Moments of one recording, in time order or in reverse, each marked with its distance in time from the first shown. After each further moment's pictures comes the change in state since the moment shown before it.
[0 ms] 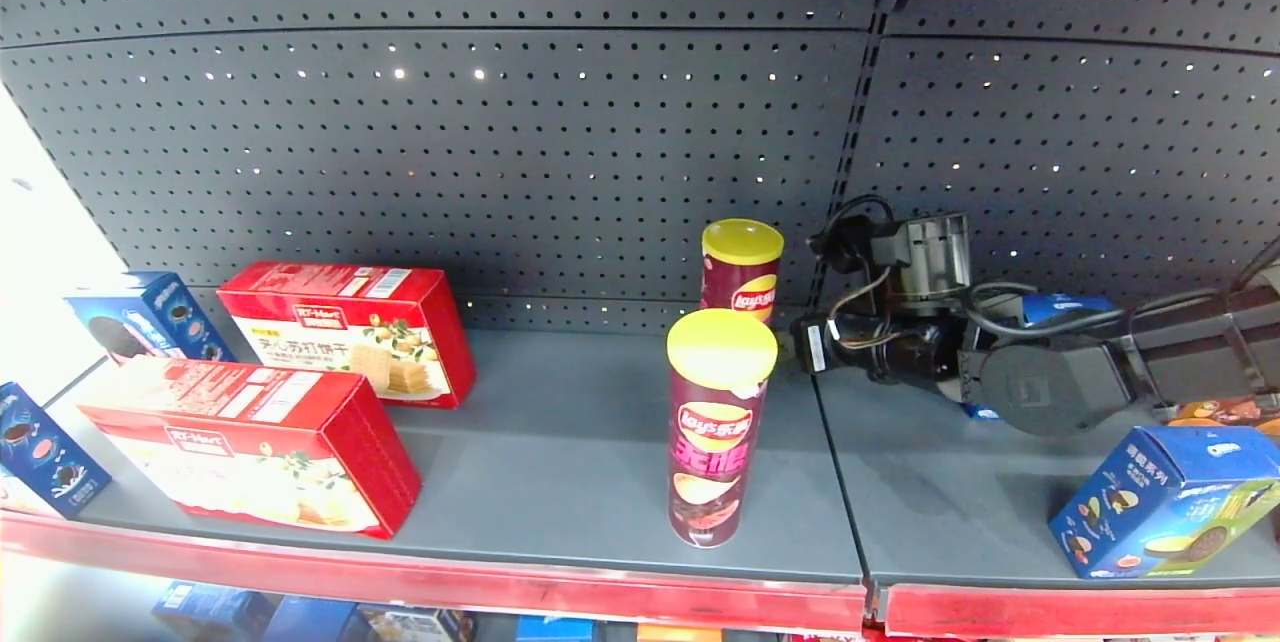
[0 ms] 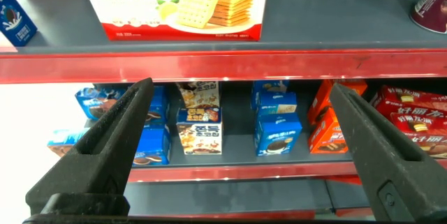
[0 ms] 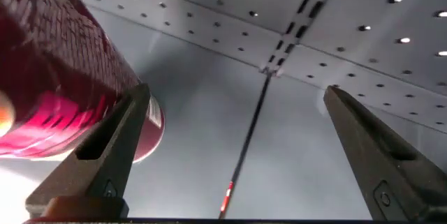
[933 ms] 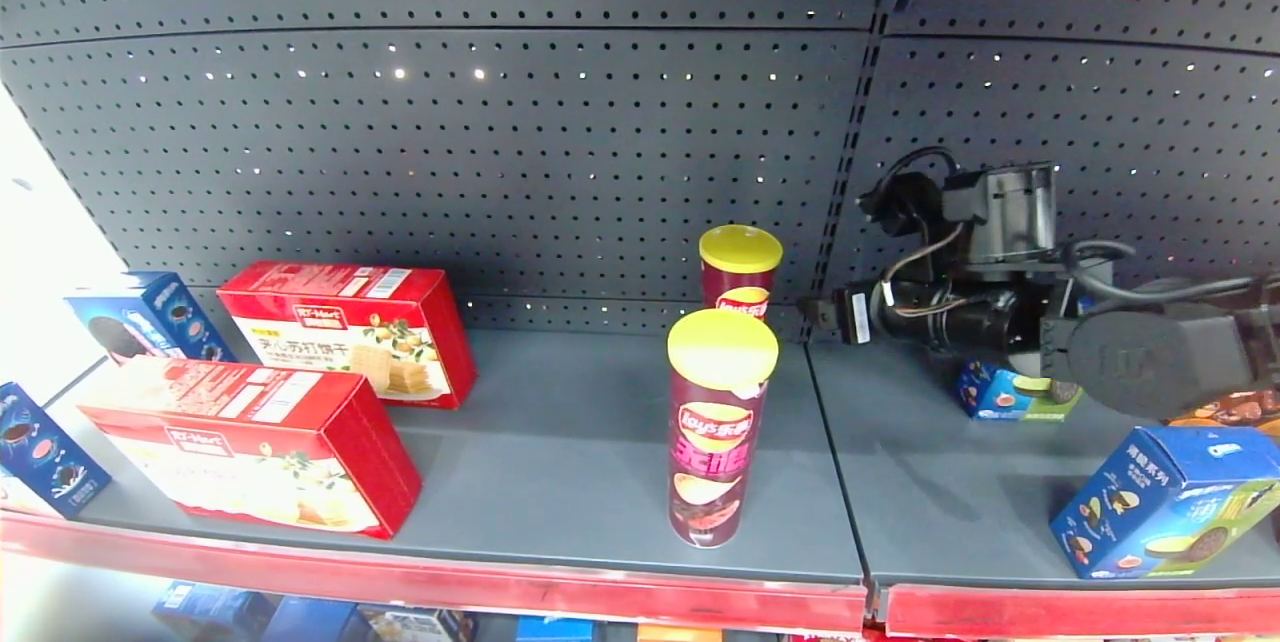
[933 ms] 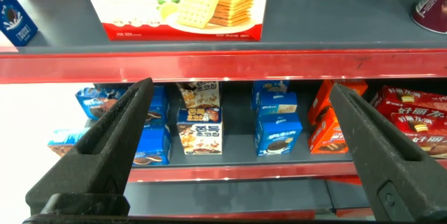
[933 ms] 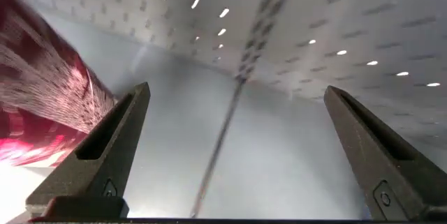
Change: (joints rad) left arm 0.000 0.000 0.000 0.000 0.000 0.000; right arm -0.035 -0.146 0.027 0.054 -0.015 -0.024
